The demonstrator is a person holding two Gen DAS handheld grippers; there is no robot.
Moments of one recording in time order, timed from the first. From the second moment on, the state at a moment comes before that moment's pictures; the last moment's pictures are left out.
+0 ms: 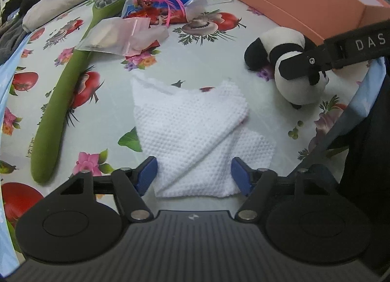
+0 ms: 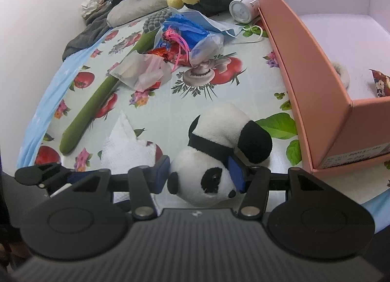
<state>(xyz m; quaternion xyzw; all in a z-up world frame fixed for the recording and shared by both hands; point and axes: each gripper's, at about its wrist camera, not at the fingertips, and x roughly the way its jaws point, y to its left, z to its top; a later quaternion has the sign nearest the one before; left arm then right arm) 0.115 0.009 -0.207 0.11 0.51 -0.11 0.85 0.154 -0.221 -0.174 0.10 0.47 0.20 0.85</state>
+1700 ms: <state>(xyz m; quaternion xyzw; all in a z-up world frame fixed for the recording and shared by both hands) 0.075 0.003 -0.015 -0.15 0.31 -0.04 0.94 0.099 -0.250 -0.021 0.08 0.31 0.21 0.92</state>
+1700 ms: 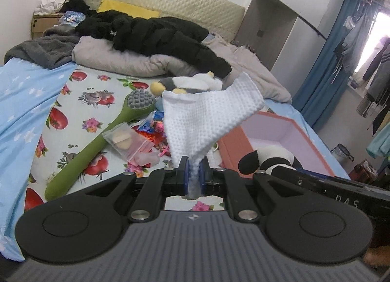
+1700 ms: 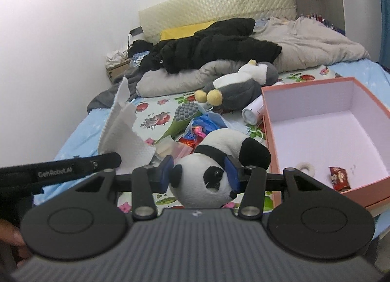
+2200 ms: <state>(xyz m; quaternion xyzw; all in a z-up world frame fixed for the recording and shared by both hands) 0.058 -0.049 0.004 -0.15 0.29 -0.09 0.94 0.067 -0.289 0.004 0.07 0.28 0.18 0.94</state>
